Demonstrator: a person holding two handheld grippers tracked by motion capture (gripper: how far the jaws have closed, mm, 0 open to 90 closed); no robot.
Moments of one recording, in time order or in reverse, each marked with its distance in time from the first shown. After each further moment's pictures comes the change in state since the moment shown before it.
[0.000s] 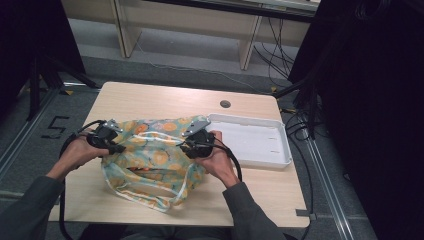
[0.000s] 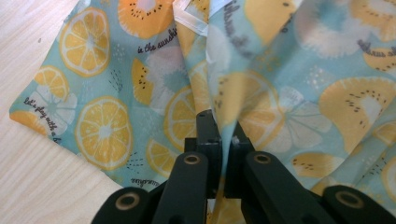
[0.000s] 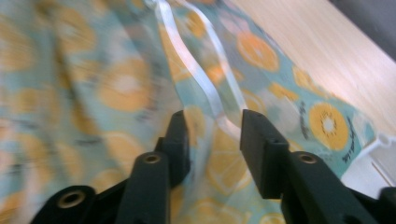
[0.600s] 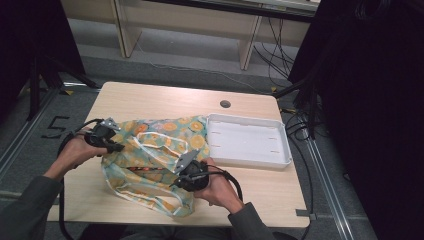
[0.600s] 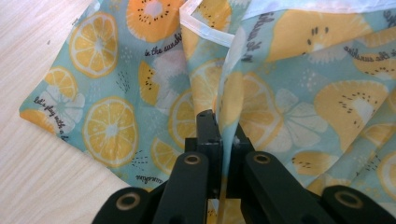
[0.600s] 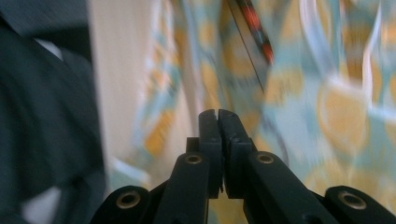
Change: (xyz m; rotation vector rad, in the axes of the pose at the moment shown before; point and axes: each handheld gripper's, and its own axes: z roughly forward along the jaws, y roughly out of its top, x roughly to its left) left arm 0.003 0.000 -0.007 -0.004 -0.008 -0.007; right arm 0.067 -0.028 -0.018 0.144 0.289 -0.151
